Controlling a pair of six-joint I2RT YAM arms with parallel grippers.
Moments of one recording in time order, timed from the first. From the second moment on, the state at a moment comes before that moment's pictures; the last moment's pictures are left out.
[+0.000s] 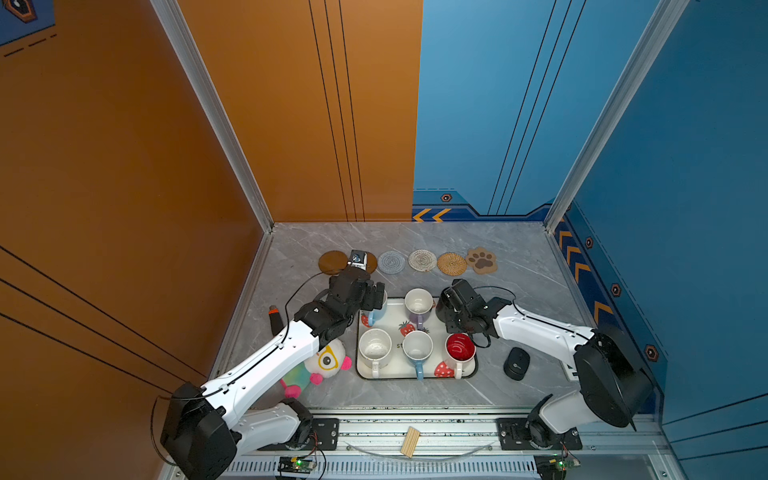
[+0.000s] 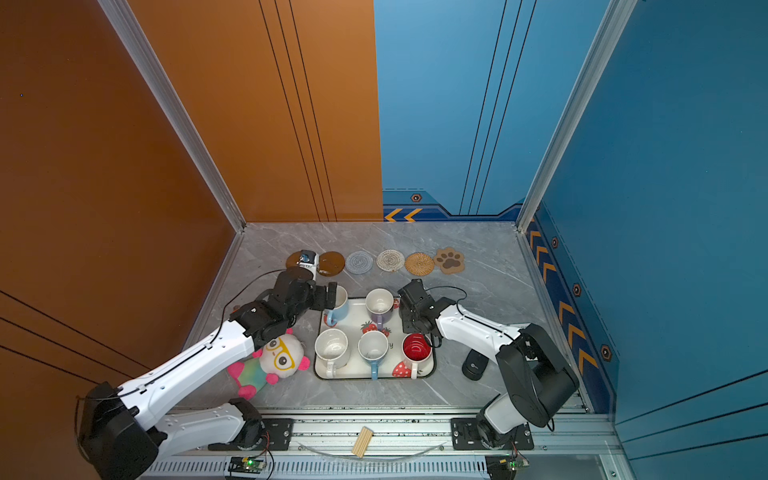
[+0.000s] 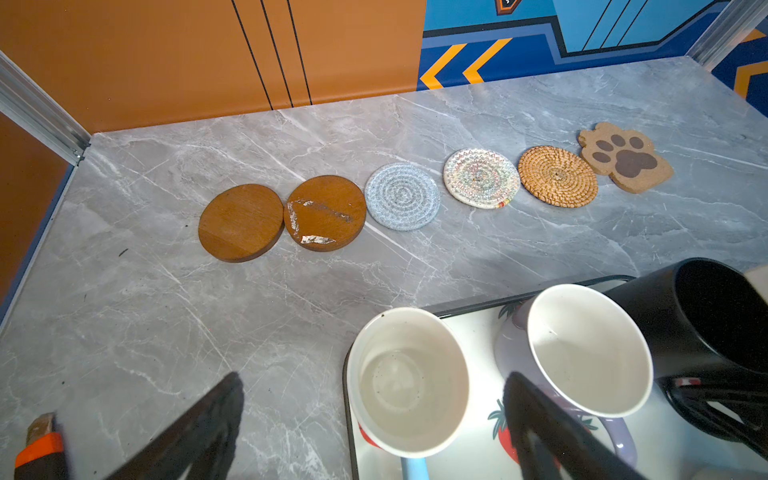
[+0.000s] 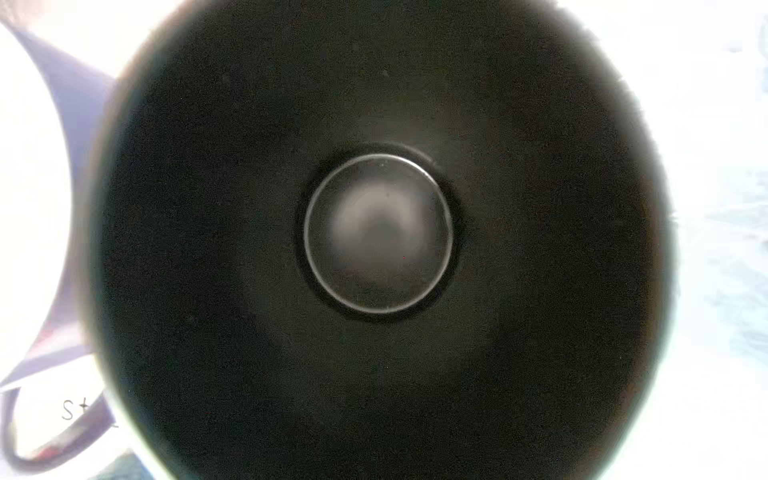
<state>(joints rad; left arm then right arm) -0.62 1.17 0.91 -0.37 -0.39 -0.28 0.64 1.52 0.88 -0.48 0.15 0.51</state>
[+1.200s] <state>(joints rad) -0.62 1.16 0.91 -0.37 -0.39 -0.28 0.64 1.46 0.92 -0.55 0.18 0.47</state>
